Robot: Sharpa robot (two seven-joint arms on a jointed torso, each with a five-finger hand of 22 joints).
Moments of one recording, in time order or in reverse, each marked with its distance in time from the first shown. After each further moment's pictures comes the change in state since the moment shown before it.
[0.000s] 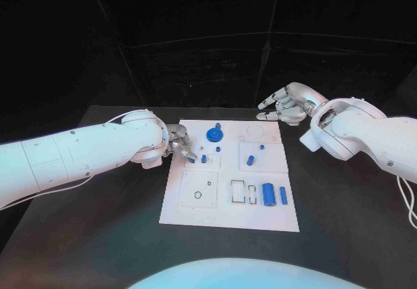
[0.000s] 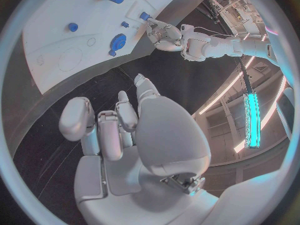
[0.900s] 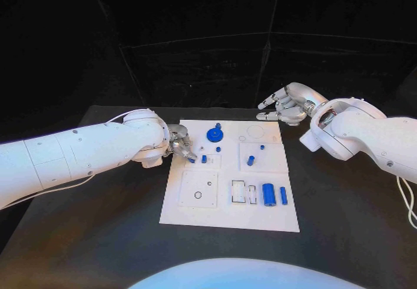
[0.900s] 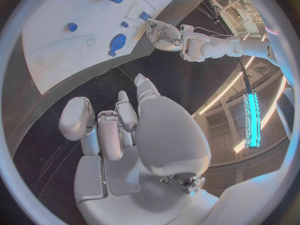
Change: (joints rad) left arm 0.002 0.012 -0.001 -0.017 -0.010 0.029 -0.001; left_hand -0.039 -0.005 0.034 -0.008 0.000 0.009 -0.009 0.019 0.012 0.004 -0.004 0.000 0.007 0.000 0.000 0.000 0.000 0.000 0.000 0.000 0.000 0.000; right arm 0.000 0.003 0.000 -0.003 0.000 0.001 0.001; right_hand 0.000 0.000 -0.004 0.004 0.005 0.000 0.000 0.000 0.000 0.000 0.000 0.000 0.000 0.000 0.000 0.000 0.001 0.000 0.000 0.000 -0.004 -0.002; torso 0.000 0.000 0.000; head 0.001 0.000
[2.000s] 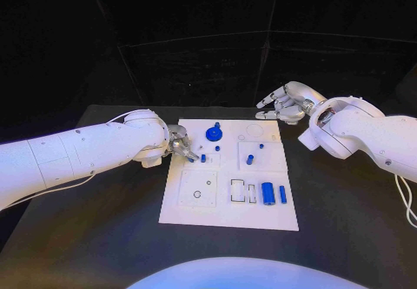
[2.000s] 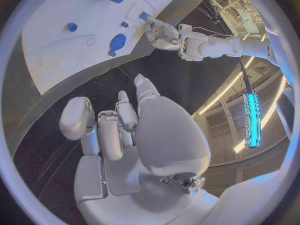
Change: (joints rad) left arm -0.001 0.020 -0.011 -0.034 -0.002 0.006 0.001; left_hand -0.110 -0.018 -0.131 0.018 0.000 0.048 -0.034 0.042 0.025 0.022 -0.022 0.020 0.007 0.000 -0.014 0.000 0.000 0.000 0.003 -0.010 0.014 0.000; right arm 0.000 0.001 0.000 -0.001 0.000 0.000 0.002; right_hand 0.003 0.003 0.000 0.000 0.000 0.000 0.000 0.000 0.000 0.000 0.000 0.000 -0.003 0.000 0.000 0.000 0.000 0.000 -0.004 -0.004 0.000 -0.005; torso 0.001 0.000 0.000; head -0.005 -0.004
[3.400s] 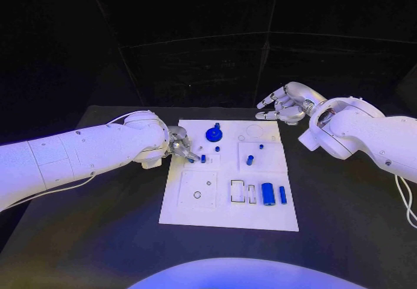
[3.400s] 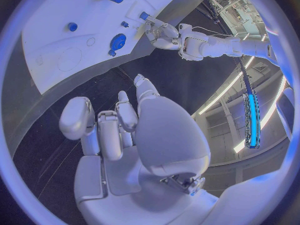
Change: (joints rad) left arm -0.002 -0.002 -0.001 0.005 -0.001 -0.001 -0.003; left_hand -0.043 0.028 -0.134 0.099 0.004 -0.001 0.001 0.023 0.009 0.003 0.004 0.012 0.006 0.000 0.000 0.000 0.000 -0.015 0.000 0.000 0.018 0.000; right arm 0.000 0.000 0.000 -0.002 0.000 0.000 0.001; right_hand 0.001 0.001 0.000 0.000 0.000 0.000 0.000 0.000 0.000 0.000 0.000 0.000 0.000 0.000 0.000 0.000 0.000 0.000 0.000 0.000 -0.004 -0.001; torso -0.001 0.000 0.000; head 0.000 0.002
